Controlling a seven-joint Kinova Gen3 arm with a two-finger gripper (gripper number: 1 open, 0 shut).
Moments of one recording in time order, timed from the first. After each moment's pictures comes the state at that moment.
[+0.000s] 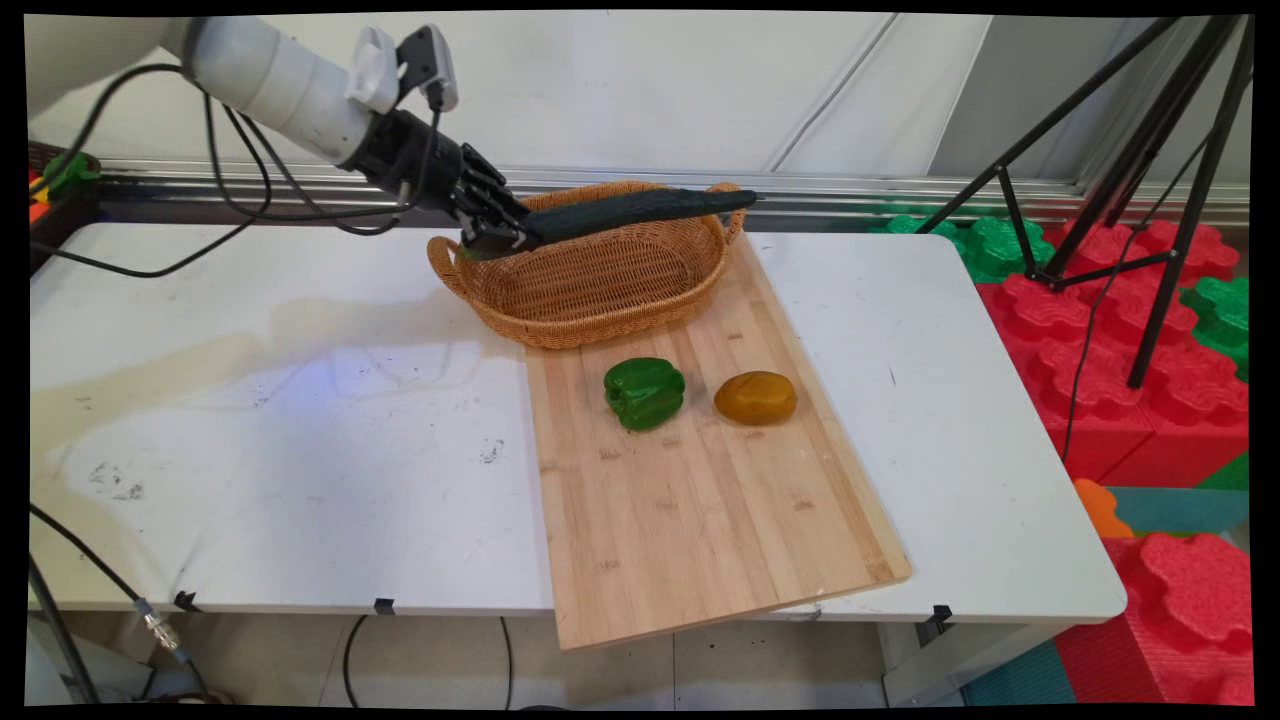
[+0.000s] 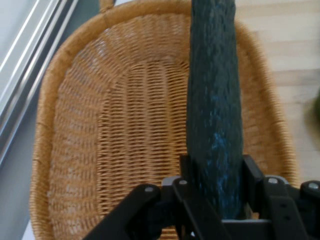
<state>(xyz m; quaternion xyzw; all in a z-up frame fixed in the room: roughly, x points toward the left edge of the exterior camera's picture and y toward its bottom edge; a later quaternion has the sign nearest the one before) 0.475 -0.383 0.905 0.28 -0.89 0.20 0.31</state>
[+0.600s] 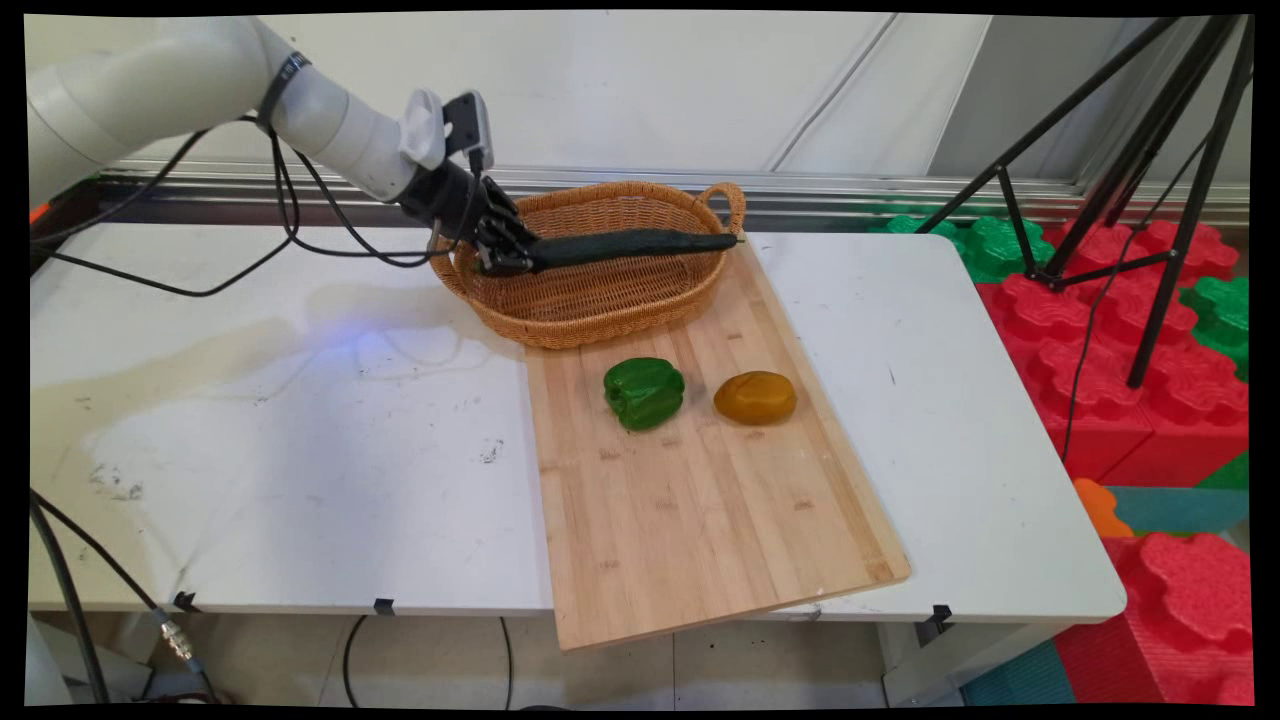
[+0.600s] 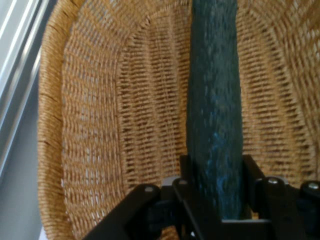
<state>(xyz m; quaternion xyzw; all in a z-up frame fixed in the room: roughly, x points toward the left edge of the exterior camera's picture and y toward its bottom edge) 0.484 -0.430 0.839 0.25 -0.91 0.22 0.26</state>
